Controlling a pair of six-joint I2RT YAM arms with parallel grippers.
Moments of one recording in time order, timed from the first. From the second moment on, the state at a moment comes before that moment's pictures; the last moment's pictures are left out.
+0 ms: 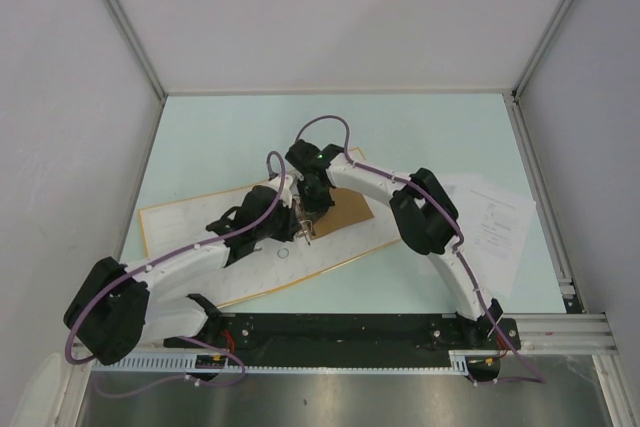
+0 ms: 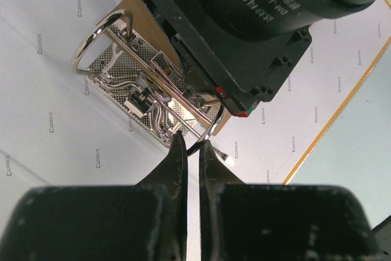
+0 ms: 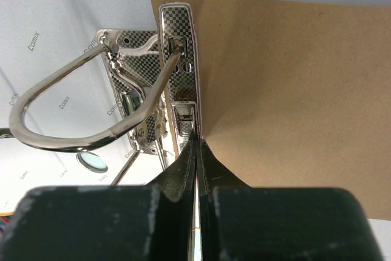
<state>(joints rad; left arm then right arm) -0.64 1.19 0.54 -0.03 0.03 -0.34 0.85 2.31 1.88 -0.87 -0.13 0.51</state>
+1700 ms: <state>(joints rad) -0.66 1.13 0.58 -0.23 -0.07 -0.33 0.90 2.12 1.61 -0.40 0.02 0.52</state>
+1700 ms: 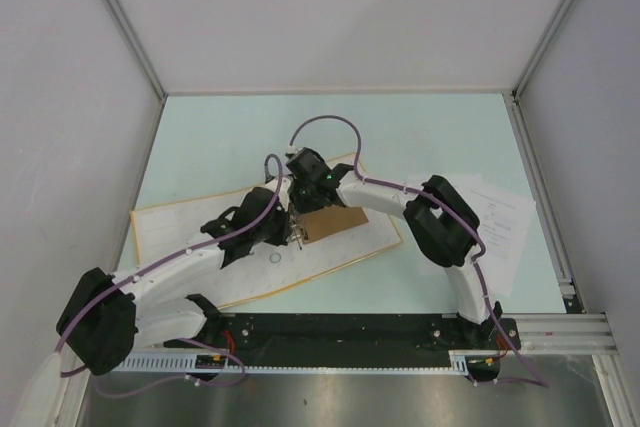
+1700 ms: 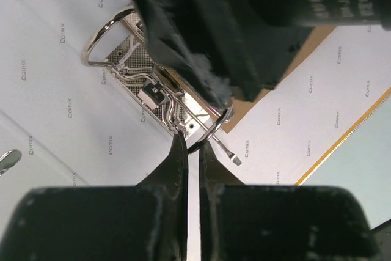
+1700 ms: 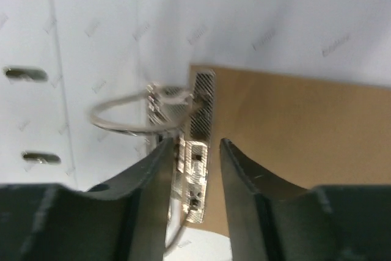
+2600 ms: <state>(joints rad) -0.58 1.00 1.02 -0.66 -0.19 -0.43 0.47 1.75 1.19 -0.34 -0.12 0.45</state>
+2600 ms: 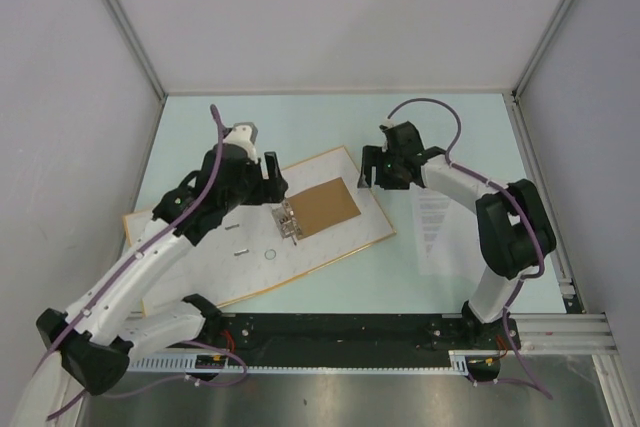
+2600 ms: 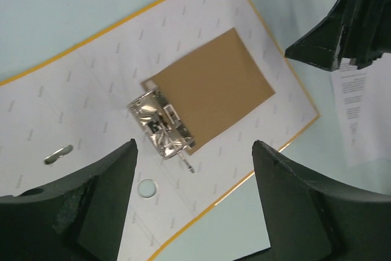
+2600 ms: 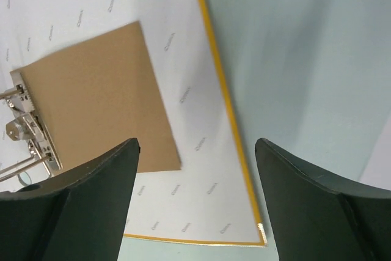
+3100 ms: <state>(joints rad) -0.70 1.31 1.01 -0.65 -0.10 -0.14 0.43 1.75 1.18 -0.29 -0.32 0.38</state>
